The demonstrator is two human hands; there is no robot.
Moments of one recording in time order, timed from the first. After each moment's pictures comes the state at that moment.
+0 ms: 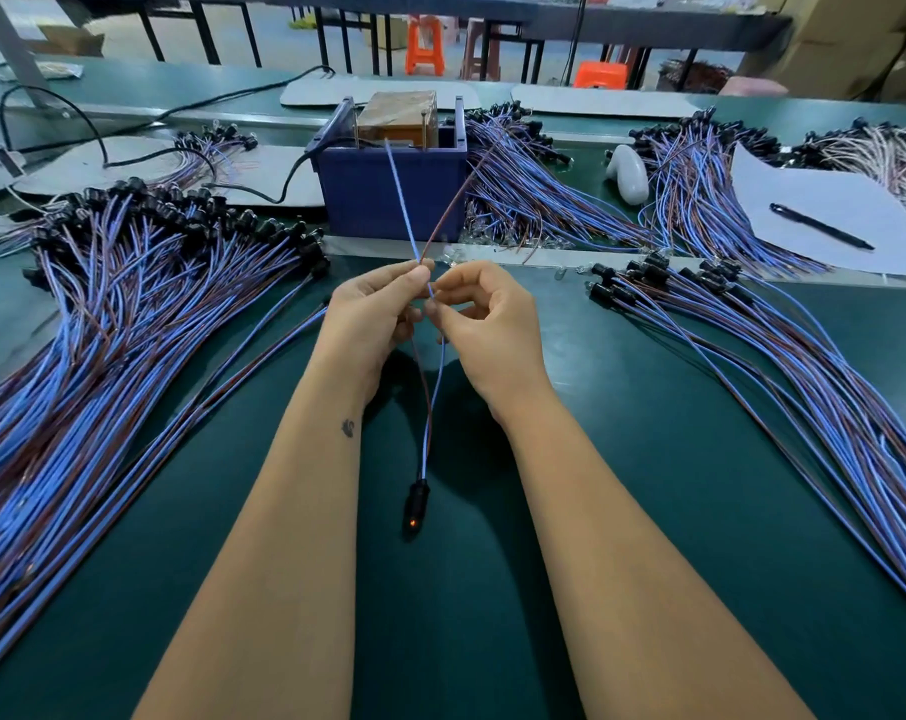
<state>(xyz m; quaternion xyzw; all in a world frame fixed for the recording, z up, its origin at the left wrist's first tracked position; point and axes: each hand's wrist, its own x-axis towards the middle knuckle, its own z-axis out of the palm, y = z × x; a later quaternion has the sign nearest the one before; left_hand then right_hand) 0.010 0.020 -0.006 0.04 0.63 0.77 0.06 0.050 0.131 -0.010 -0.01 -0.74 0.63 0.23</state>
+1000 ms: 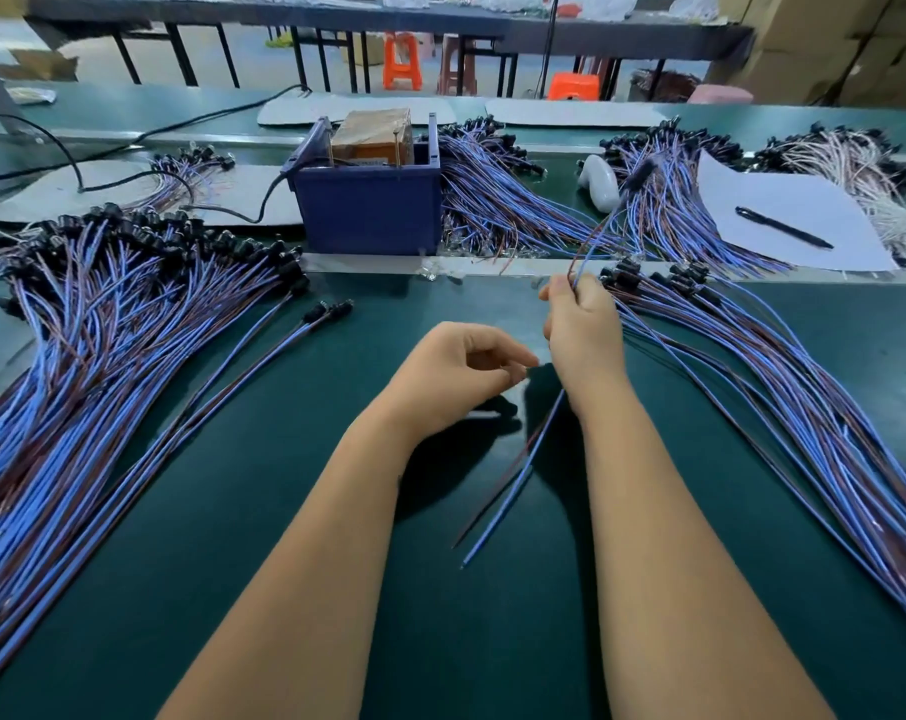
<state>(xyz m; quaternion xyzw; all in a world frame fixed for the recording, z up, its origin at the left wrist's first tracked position) 0.046 0.065 -0.011 0.30 0.76 0.57 0.12 0.053 0.217 -0.012 -0.18 -0.78 0.54 0.26</state>
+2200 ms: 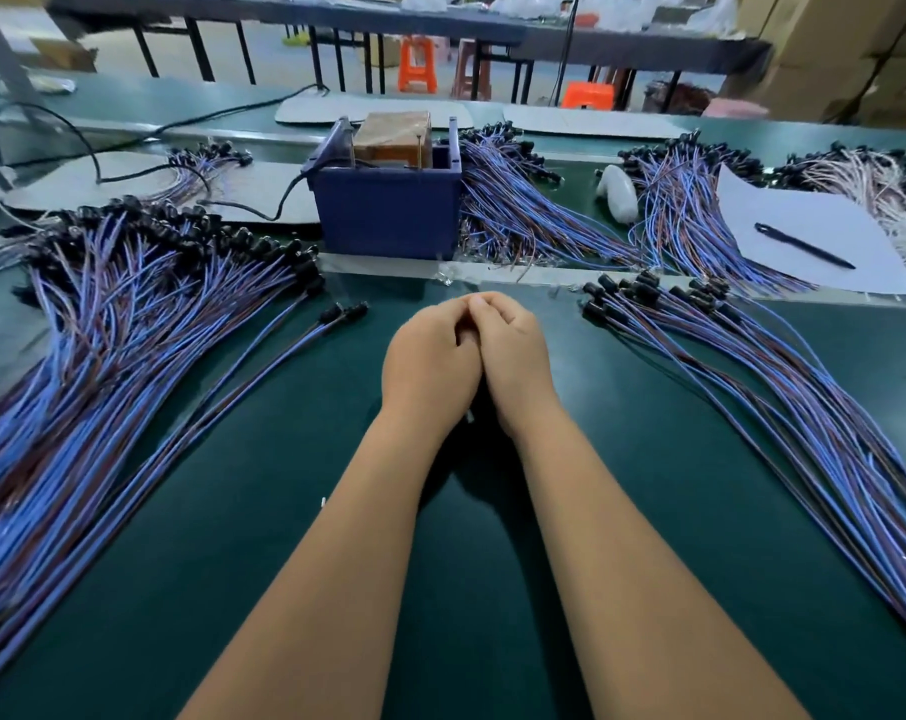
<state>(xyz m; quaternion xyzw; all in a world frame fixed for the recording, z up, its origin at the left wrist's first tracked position) 0.035 0.066 -0.012 0.14 0.88 0.44 -0.12 0.041 0.147 -0.015 -0.11 -0.72 0.66 0.19</state>
